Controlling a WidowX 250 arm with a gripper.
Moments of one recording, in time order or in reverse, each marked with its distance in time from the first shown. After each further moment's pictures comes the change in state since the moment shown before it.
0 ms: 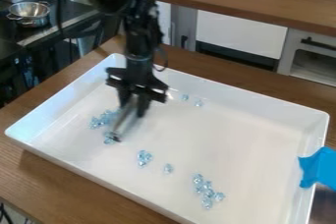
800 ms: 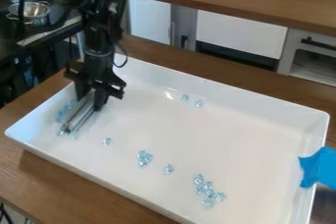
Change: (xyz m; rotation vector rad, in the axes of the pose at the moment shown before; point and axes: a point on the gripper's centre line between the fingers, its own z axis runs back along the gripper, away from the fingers) arm -0.008 0.050 -0.002 0.037 0.023 0.010
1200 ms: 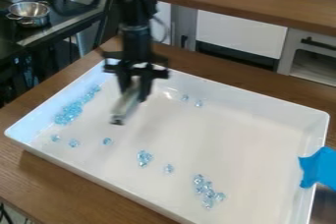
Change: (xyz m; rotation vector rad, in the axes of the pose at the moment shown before) arm 0.001 -0.086 0.062 -0.267 0.060 0.031
